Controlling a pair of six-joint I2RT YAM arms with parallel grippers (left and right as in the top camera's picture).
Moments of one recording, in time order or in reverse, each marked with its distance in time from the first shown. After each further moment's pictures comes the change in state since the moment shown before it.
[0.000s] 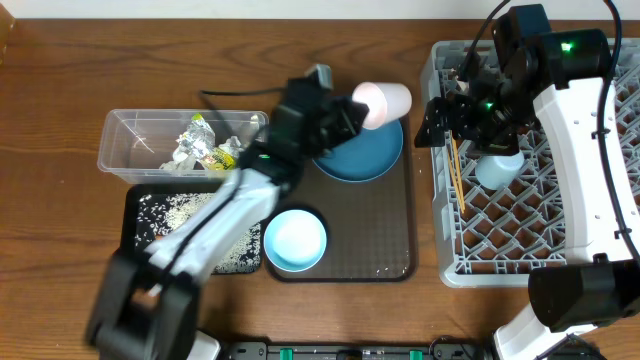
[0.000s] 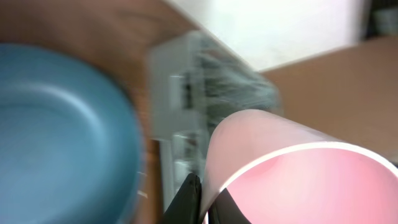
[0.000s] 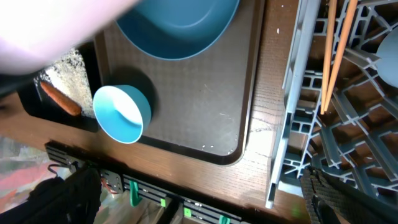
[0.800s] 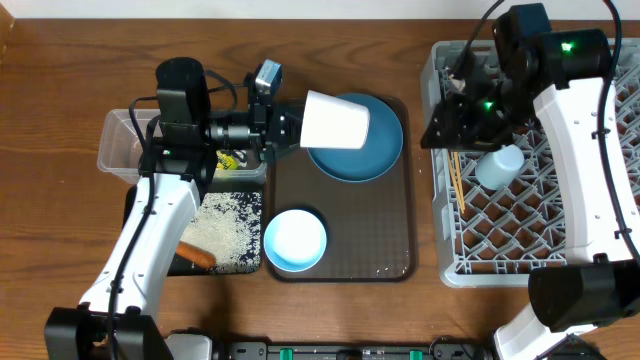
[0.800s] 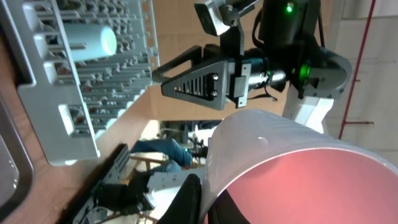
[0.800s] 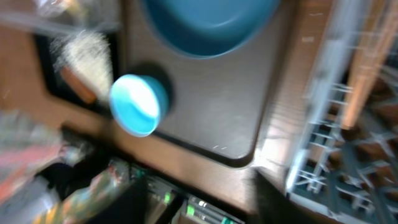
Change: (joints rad) left arm 0.351 -0.137 0.000 -0.071 1.051 -0.193; right arm 0.000 0.000 0.000 -0.010 -0.126 -0.124
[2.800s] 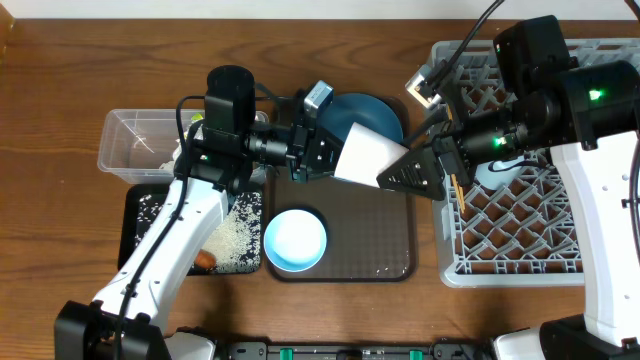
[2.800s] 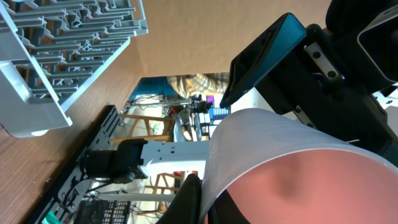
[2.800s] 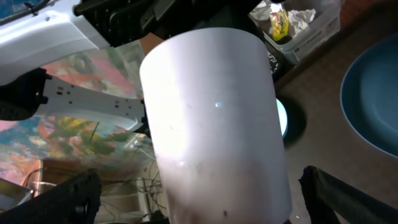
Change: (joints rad) left arm -0.186 0.000 -0.002 -0.001 0.031 0.030; right arm 0.108 -0.198 0.000 -0.015 -0.443 -0.434
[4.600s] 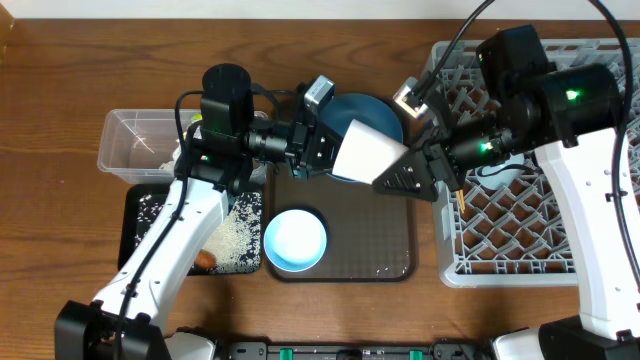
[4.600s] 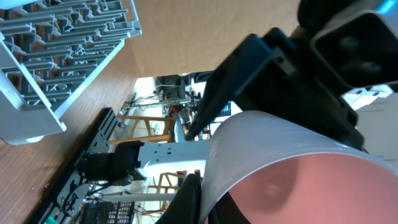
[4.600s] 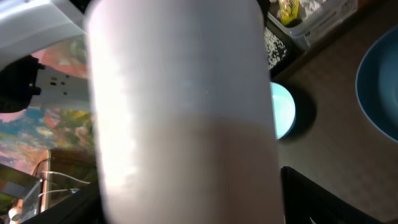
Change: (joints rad) left arm 0.000 0.000 -0.004 0.134 0.014 -0.081; right arm 0.032 0.000 -0.085 0.024 0.006 -0.011
